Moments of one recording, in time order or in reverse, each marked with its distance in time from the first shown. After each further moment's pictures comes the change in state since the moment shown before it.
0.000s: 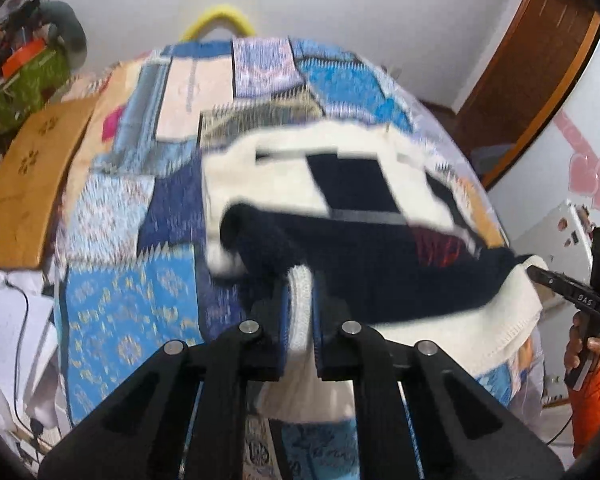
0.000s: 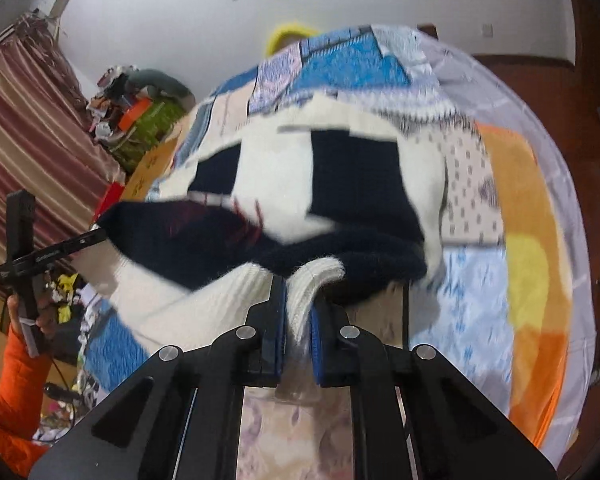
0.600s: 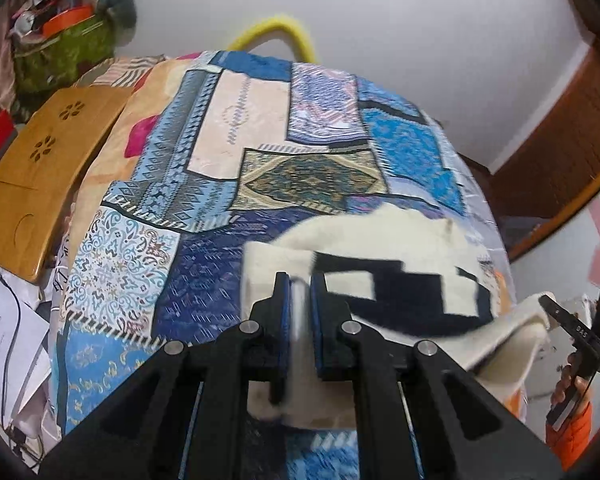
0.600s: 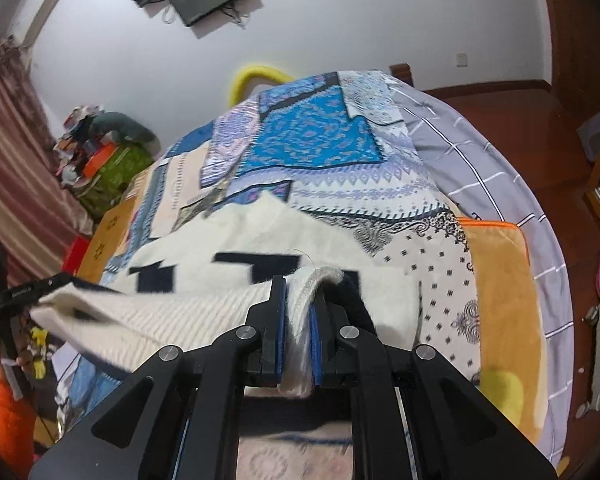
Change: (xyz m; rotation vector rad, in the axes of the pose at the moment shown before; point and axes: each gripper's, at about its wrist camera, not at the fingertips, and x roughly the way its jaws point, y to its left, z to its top) left arm 0.059 0.064 0.089 -0.222 -0.050 0.076; right arm 0.045 -0.041 0.114 0.047 -0.107 -0.109
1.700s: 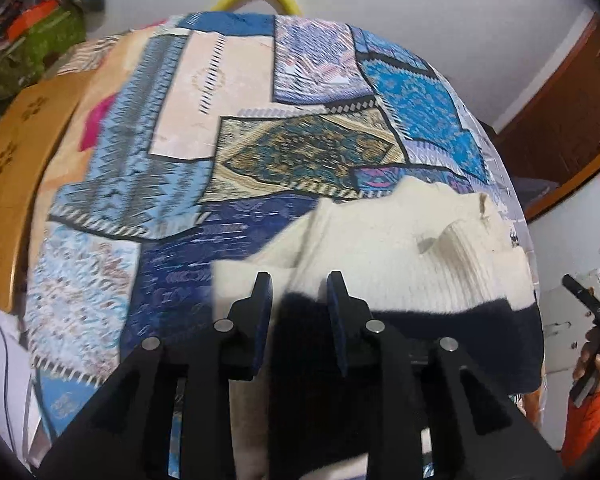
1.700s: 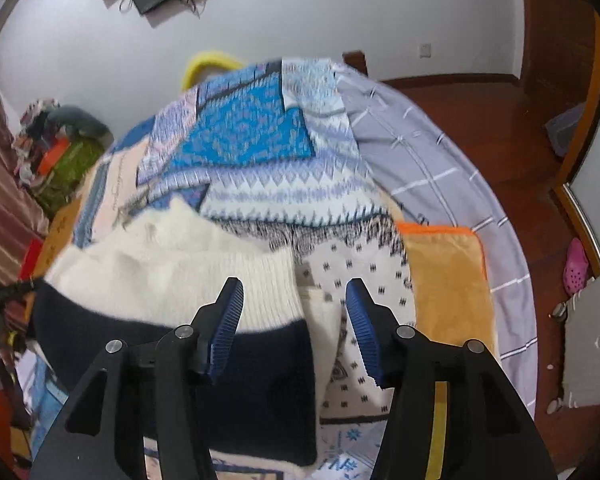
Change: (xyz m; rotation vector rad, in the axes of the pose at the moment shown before) left arm 0.088 -0.014 0.019 0.089 0.153 -0.021; right arm 0.020 -0.052 0.018 -0.004 0.063 -0.146
